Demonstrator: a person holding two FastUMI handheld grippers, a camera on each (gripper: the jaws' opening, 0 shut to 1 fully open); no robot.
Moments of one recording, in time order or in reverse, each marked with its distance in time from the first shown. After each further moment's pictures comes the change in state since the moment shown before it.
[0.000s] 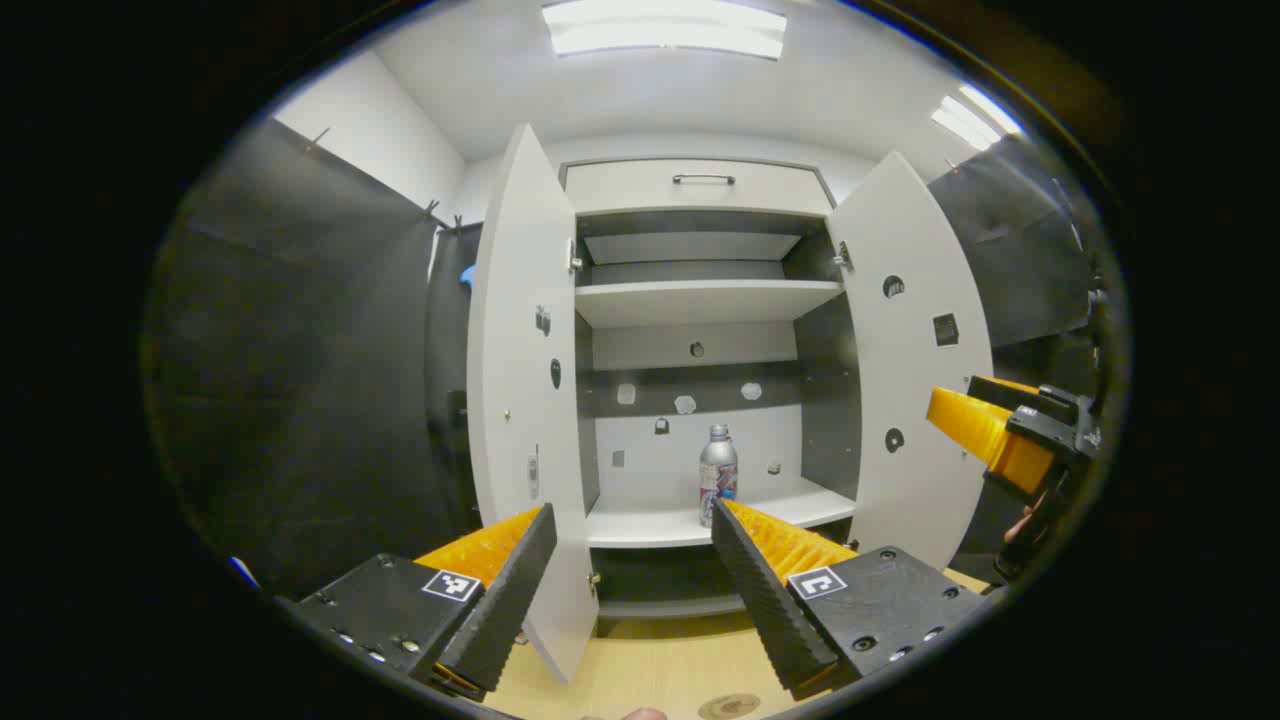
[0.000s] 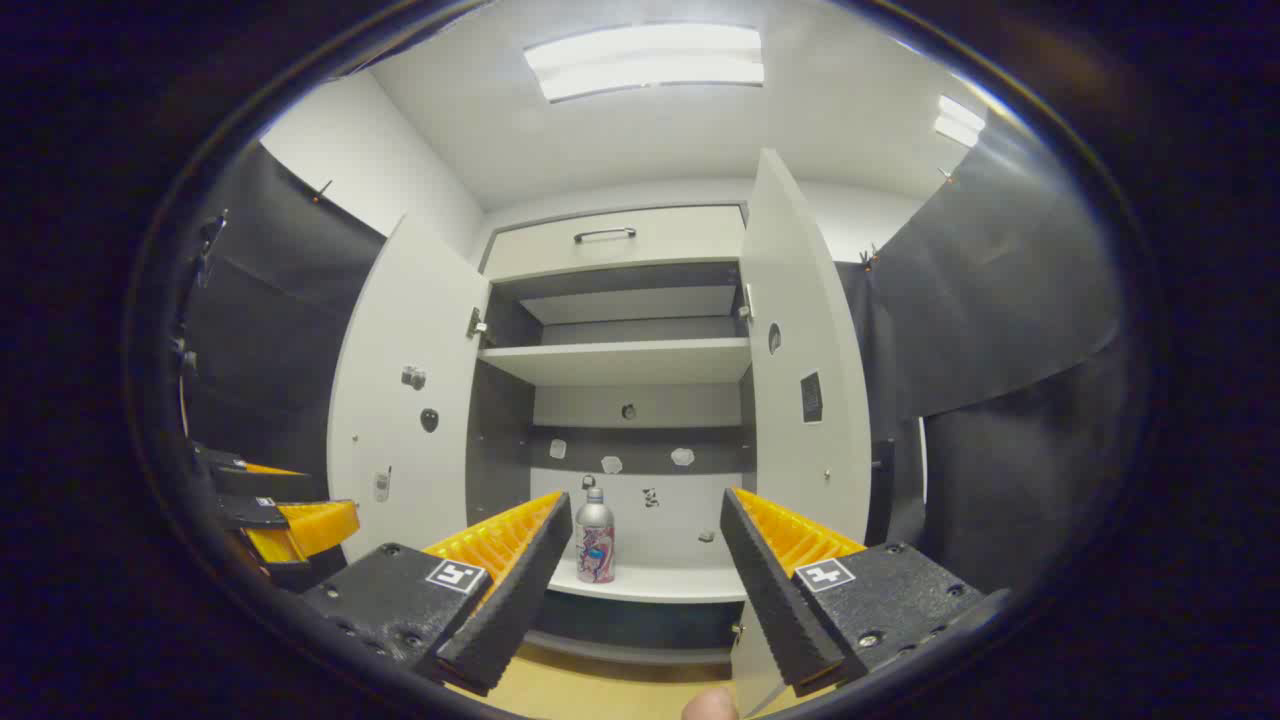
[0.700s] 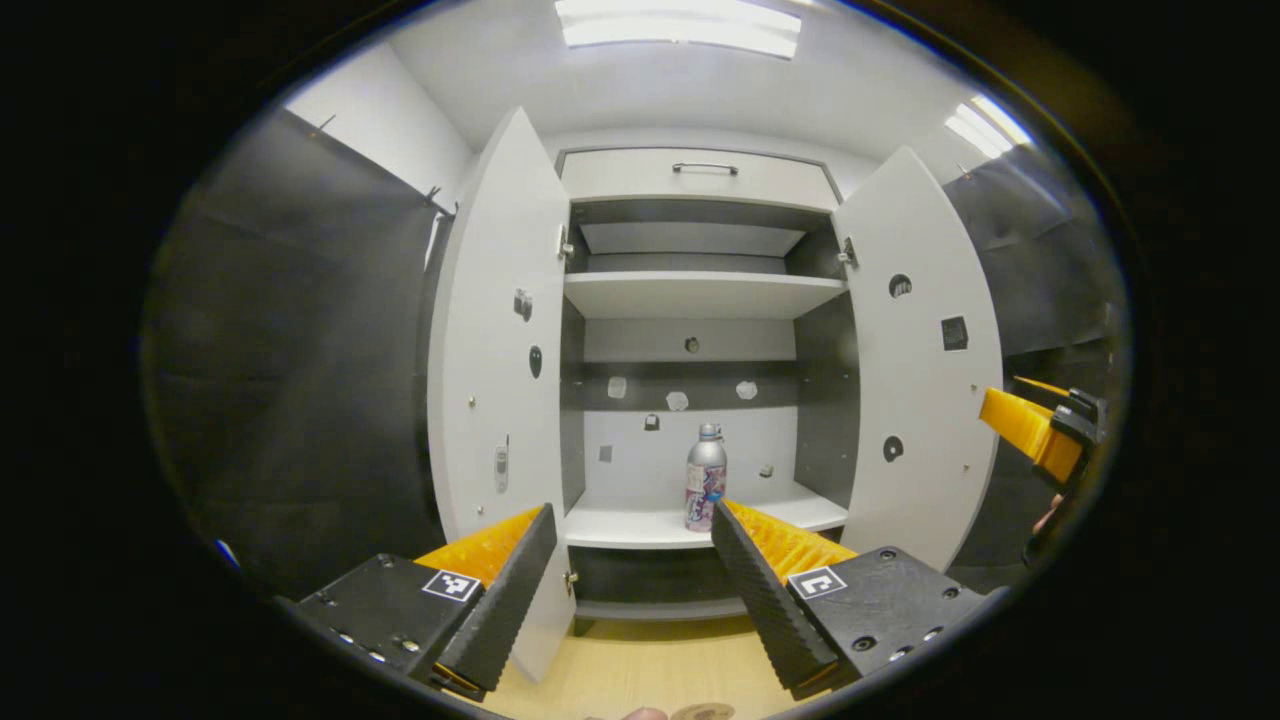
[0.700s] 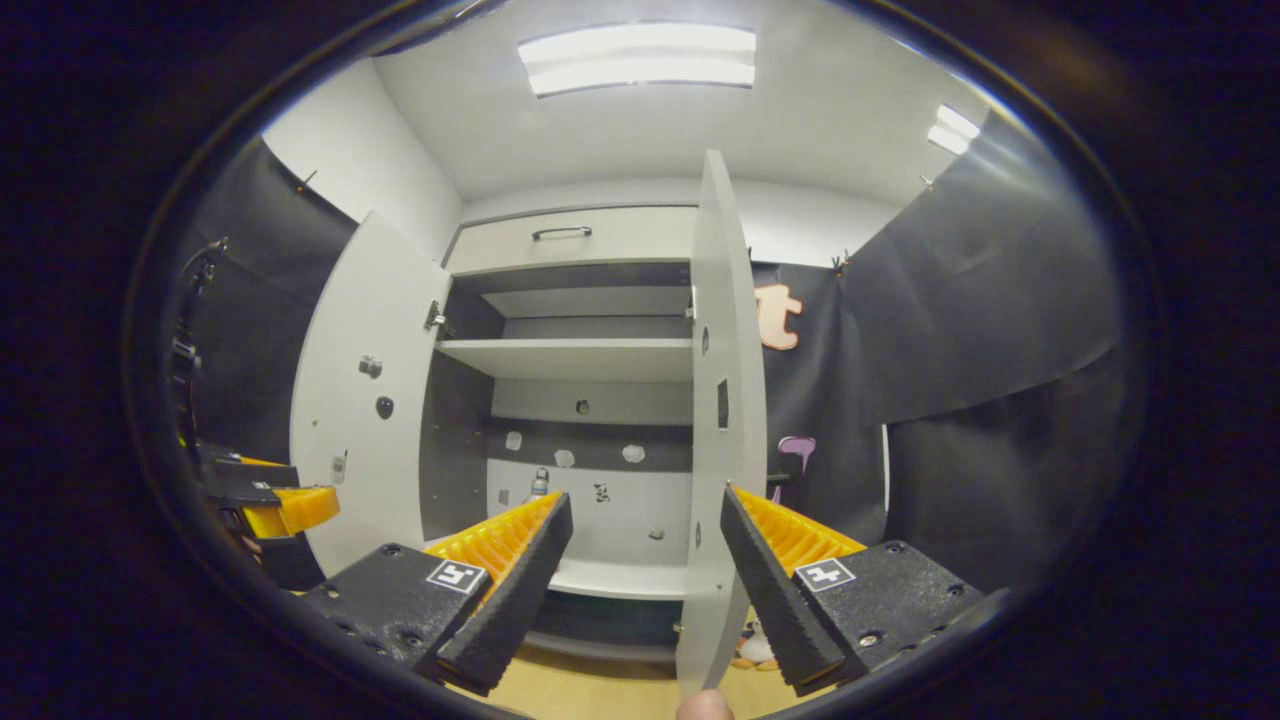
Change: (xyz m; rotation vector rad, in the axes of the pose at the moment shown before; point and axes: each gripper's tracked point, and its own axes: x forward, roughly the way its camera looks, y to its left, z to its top) left arm 0.026 -0.022 0.000 -0.042 0.001 -0.010; right arm -0.019 -0.068 0.006 -0.034 0.010 -0.092
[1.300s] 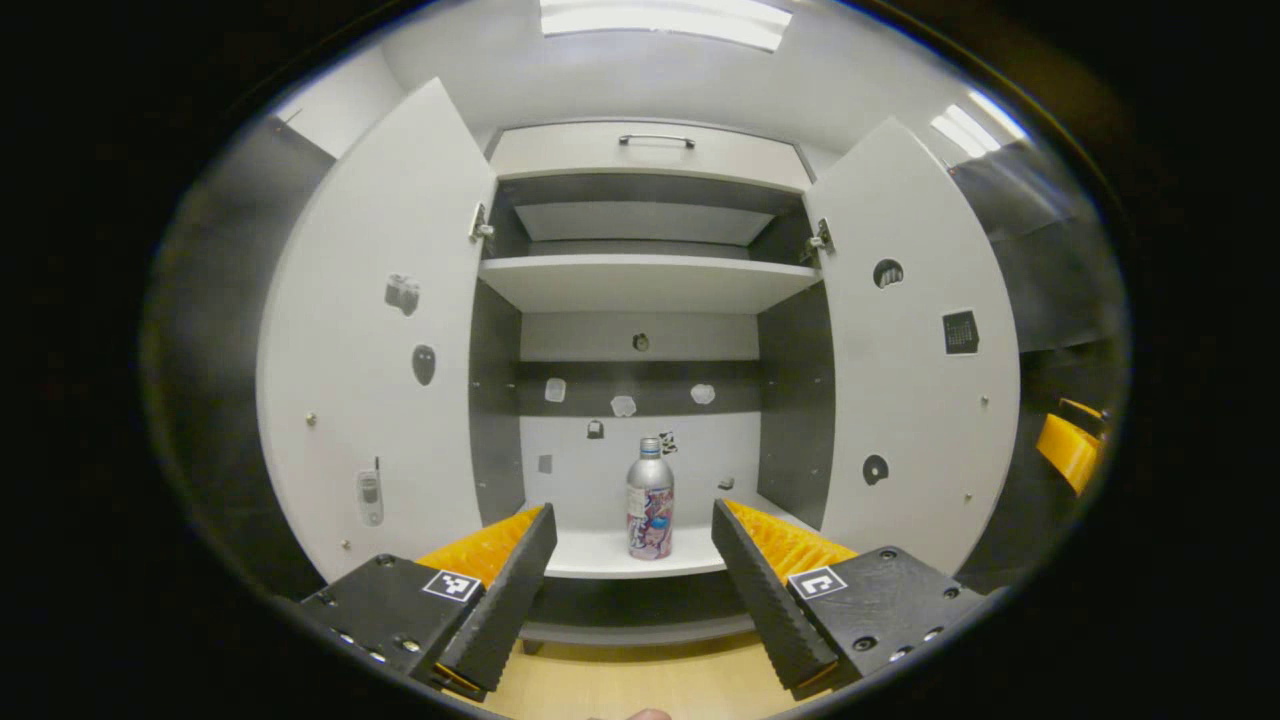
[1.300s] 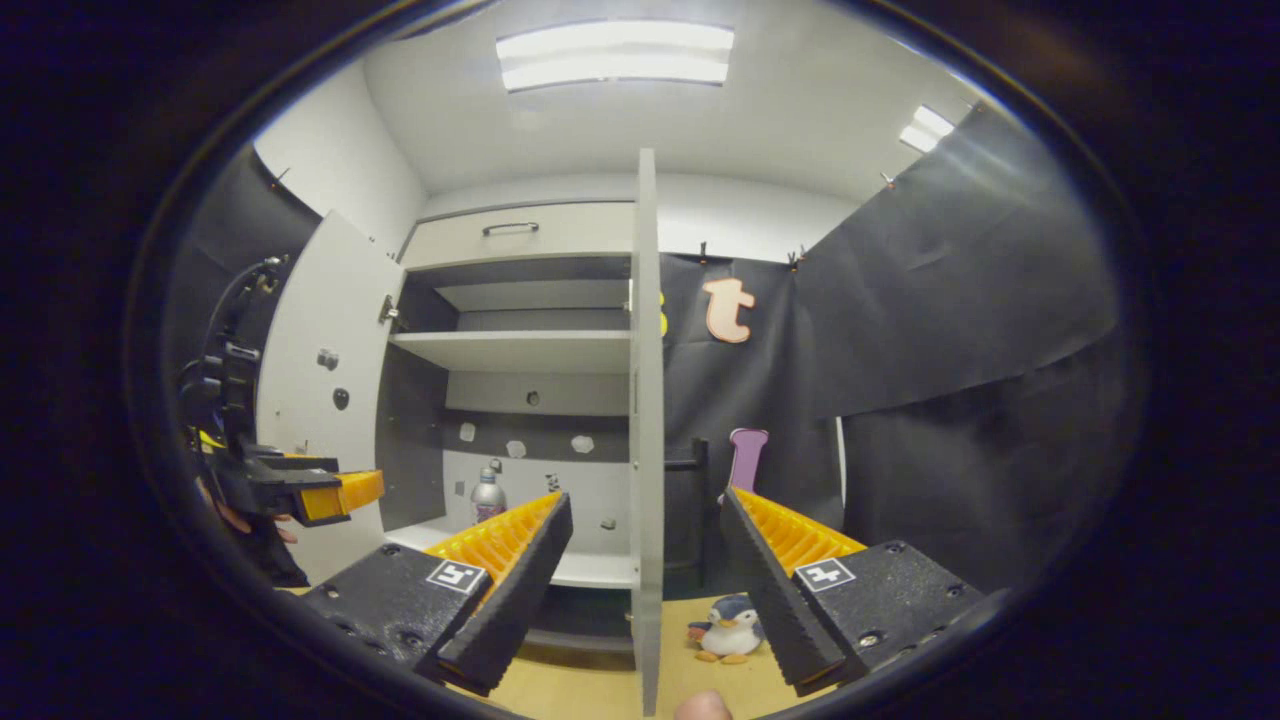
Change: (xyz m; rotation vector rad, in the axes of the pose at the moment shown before) left arm 0.096 -0.065 -0.005 0.000 0.035 -0.113; right arm -0.020 -0.066 -0.012 -0.008 0.044 -0.160
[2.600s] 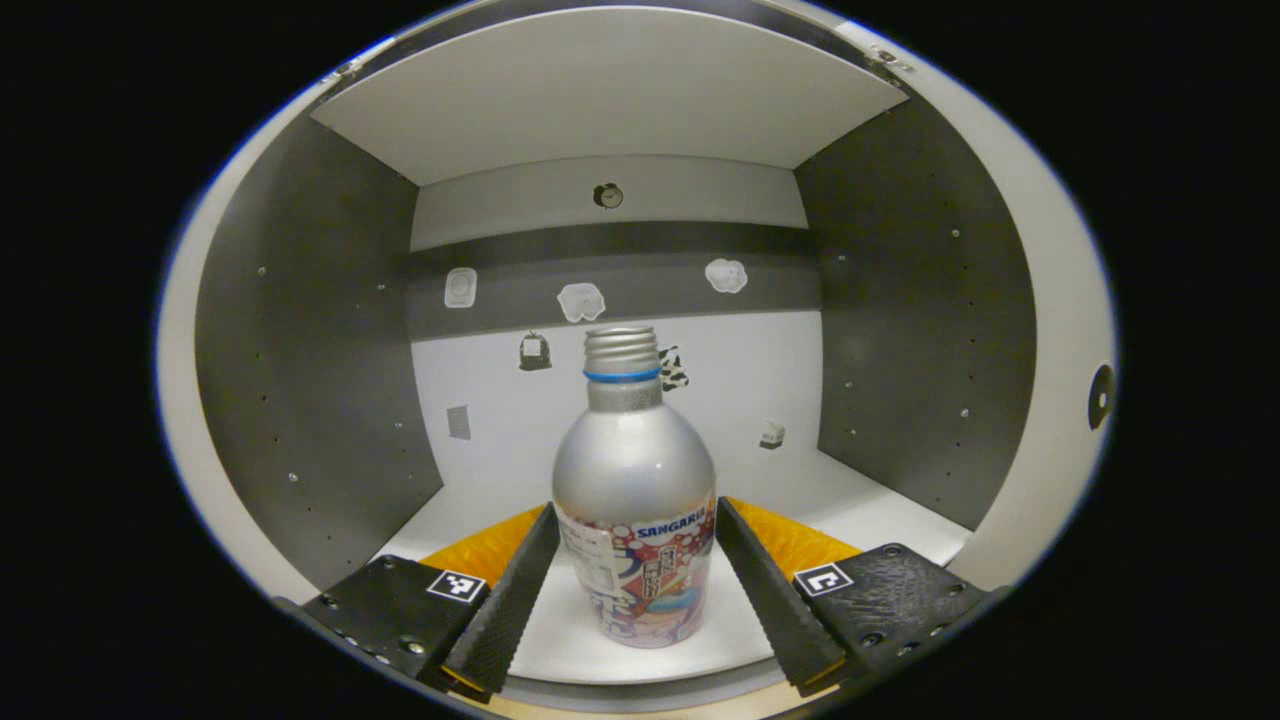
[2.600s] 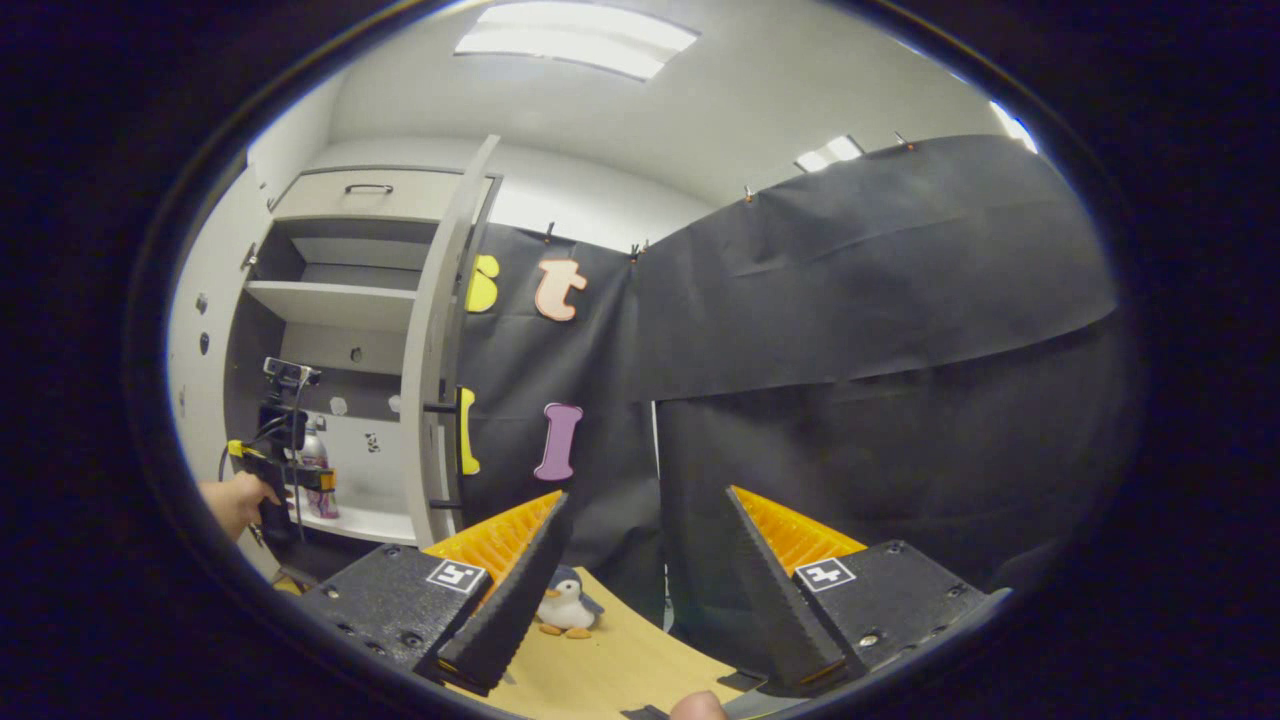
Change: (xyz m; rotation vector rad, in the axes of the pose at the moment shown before) left arm 0.251 -0.003 -0.108 0.068 0.184 -0.021; right arm -0.069 -0.116 -0.012 -0.061 0.022 -0.466
